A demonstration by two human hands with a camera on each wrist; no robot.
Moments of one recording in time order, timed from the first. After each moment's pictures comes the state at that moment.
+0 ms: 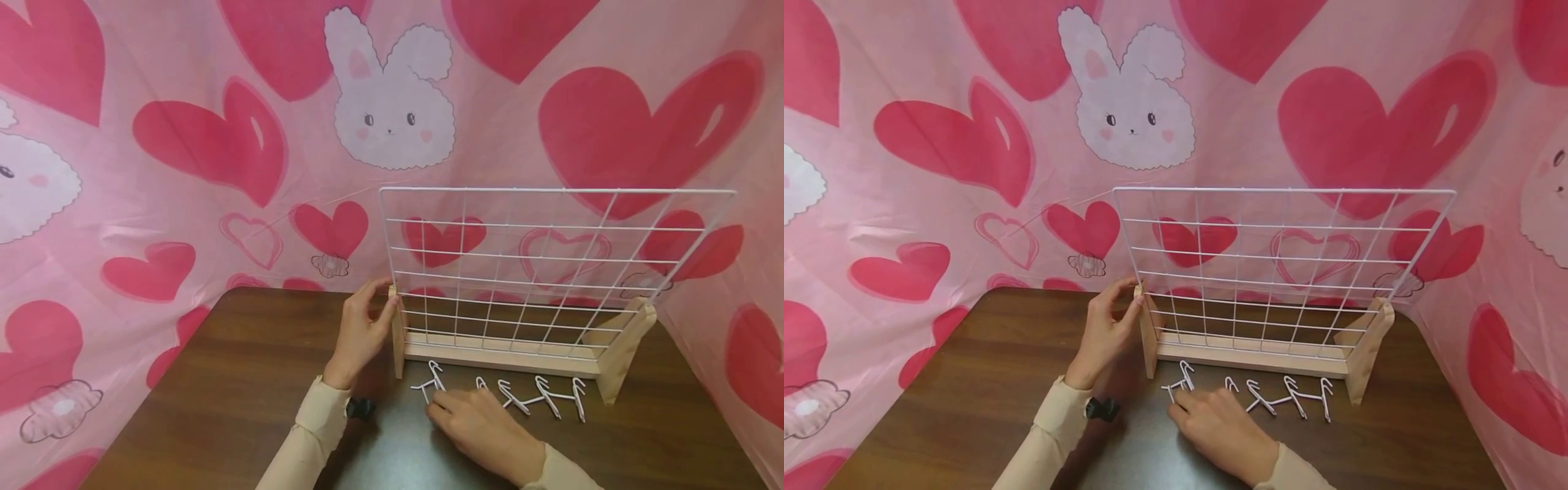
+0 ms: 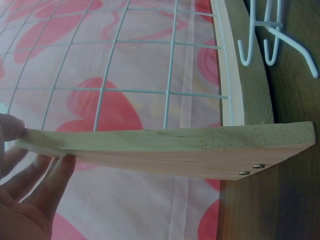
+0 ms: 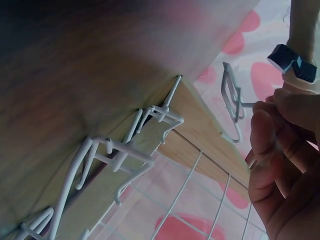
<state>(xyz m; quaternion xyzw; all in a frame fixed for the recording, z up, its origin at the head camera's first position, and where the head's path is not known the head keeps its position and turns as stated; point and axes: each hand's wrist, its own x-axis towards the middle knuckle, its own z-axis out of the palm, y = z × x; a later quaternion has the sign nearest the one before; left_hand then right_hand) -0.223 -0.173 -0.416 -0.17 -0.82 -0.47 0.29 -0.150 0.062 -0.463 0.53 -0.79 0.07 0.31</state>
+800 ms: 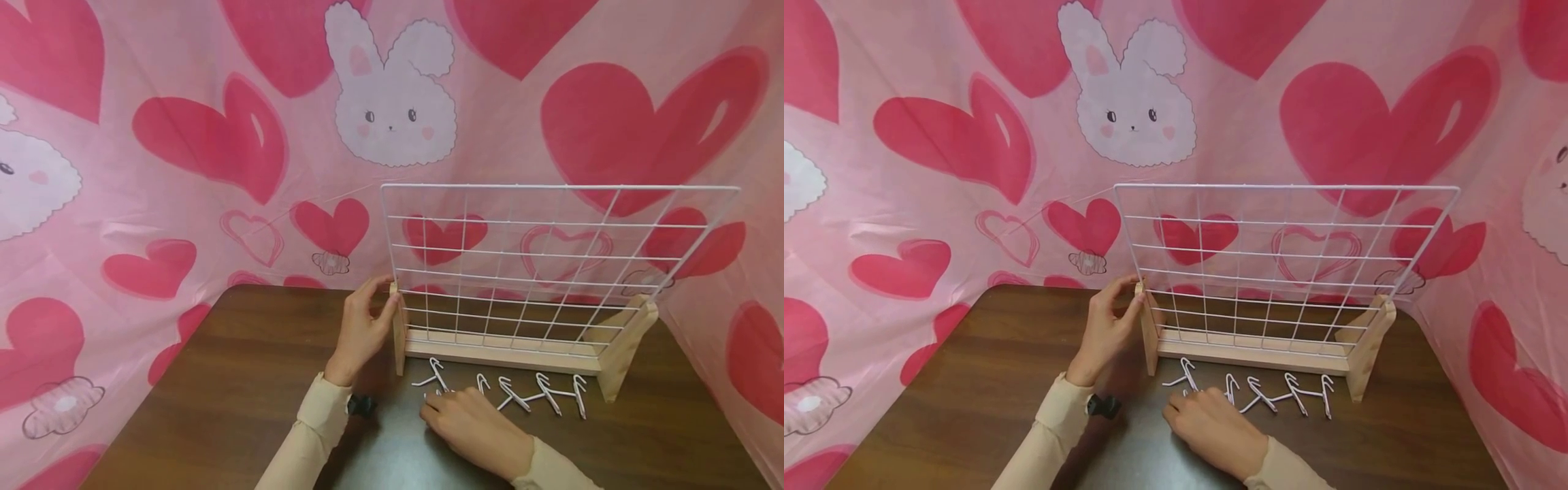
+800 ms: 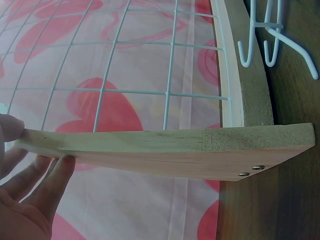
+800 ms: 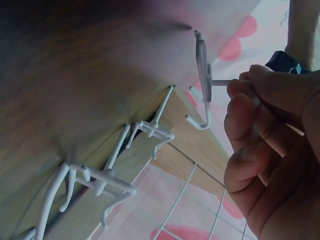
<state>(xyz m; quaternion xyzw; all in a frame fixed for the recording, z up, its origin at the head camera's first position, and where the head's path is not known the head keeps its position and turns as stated) -0.222 -0.172 -0.415 -0.16 -0.82 -0.48 0.28 -0.149 0.052 -0.468 0.53 -0.81 0.02 0.26</state>
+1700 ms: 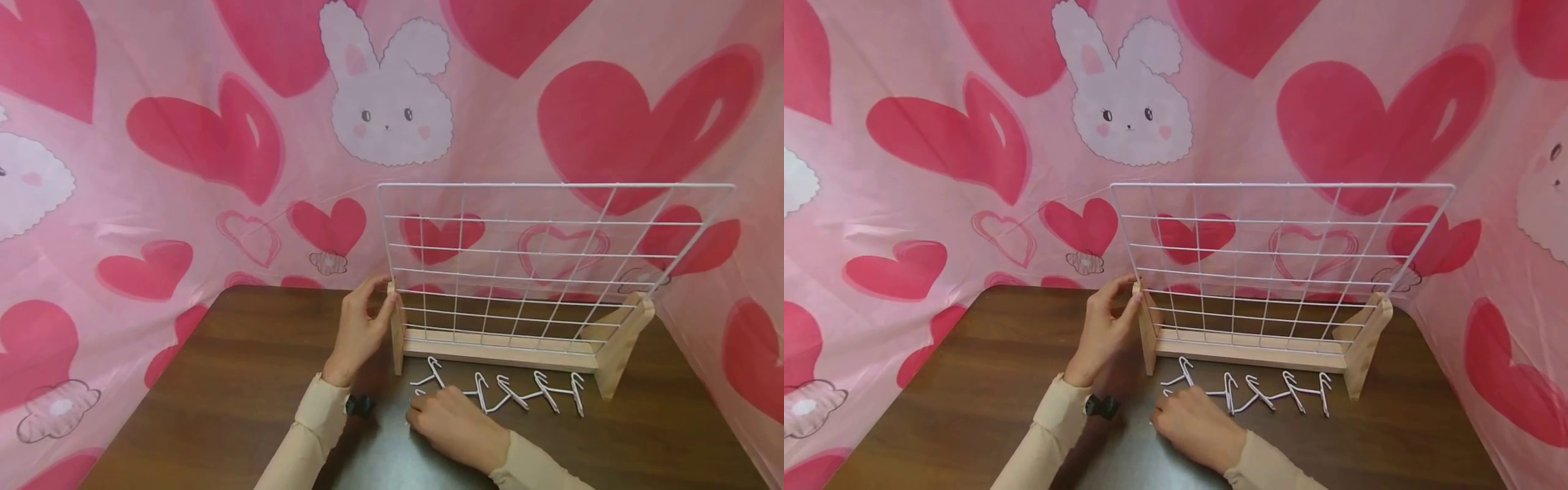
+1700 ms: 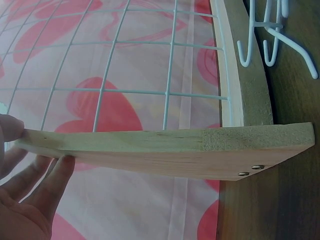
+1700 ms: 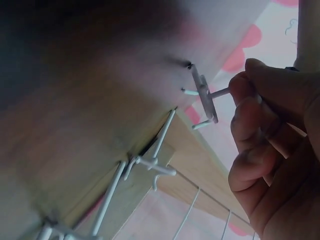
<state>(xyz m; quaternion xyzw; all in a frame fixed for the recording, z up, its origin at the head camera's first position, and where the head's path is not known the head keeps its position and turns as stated) -0.223 -0.172 -0.416 -0.16 -0.82 -0.48 0.28 -0.149 0.029 -0.475 0.54 -0.81 -0.01 0.22</state>
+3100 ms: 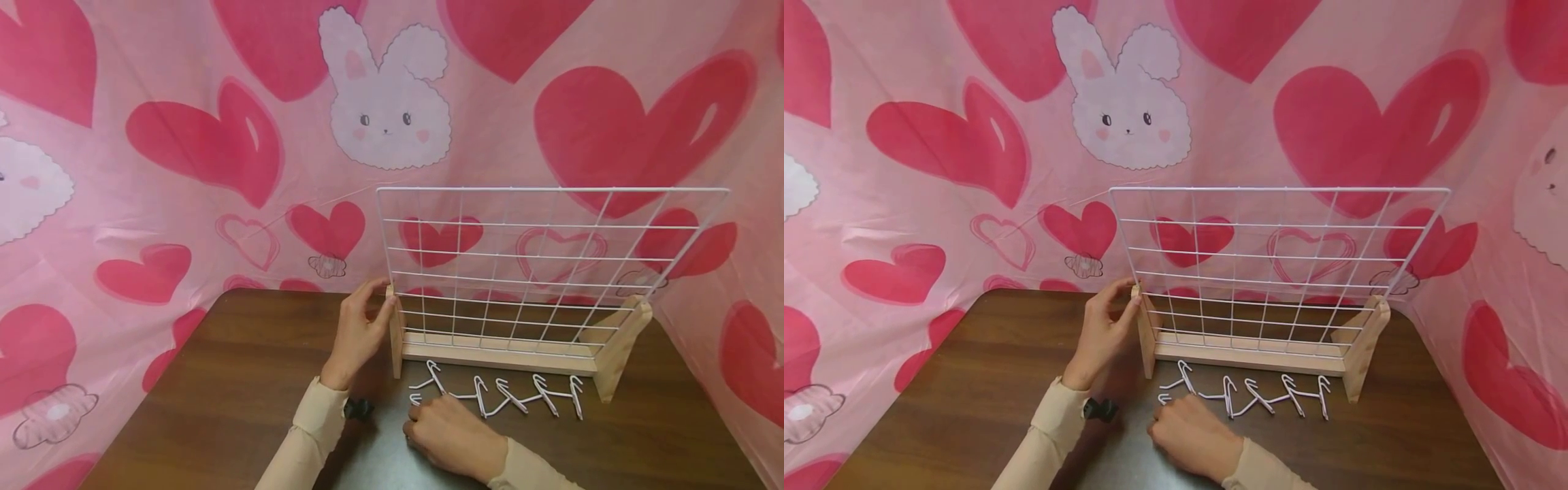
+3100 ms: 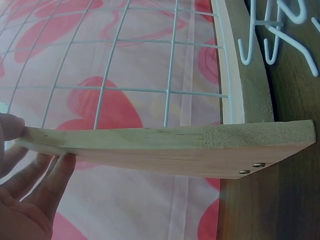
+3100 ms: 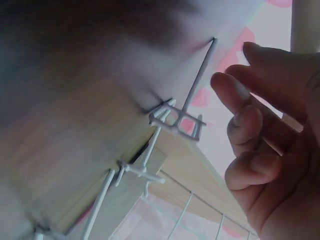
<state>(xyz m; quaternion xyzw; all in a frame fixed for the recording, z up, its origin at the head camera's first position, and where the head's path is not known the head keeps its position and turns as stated) -0.224 -0.174 -0.416 -0.16 -0.82 -0.48 0.27 -0.143 0.029 -0.472 0.55 -0.81 0.00 0.19</state>
